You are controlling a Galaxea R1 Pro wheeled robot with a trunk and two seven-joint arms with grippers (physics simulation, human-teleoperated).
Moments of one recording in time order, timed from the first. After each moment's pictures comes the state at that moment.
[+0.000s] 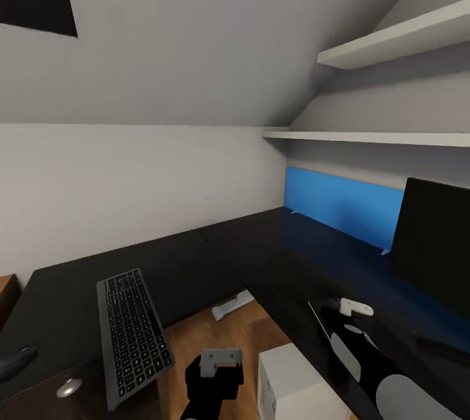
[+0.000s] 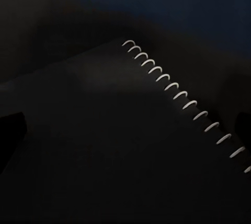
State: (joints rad) left arm -0.03 -0.06 -0.69 -1.52 0.41 0.37 0.68; right arm -0.61 -0.12 0.25 -0.49 -0.48 0.02 -0.39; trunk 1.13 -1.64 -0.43
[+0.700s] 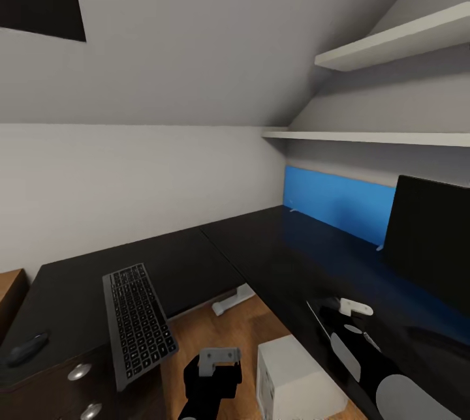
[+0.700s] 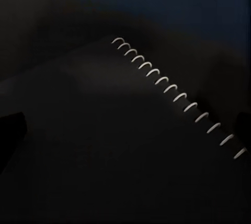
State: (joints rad) left arm -0.03 -0.06 -0.68 -1.52 0.41 0.37 0.68; right arm -0.61 -0.12 0.25 -0.49 -0.48 0.02 -0.38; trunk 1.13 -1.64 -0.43
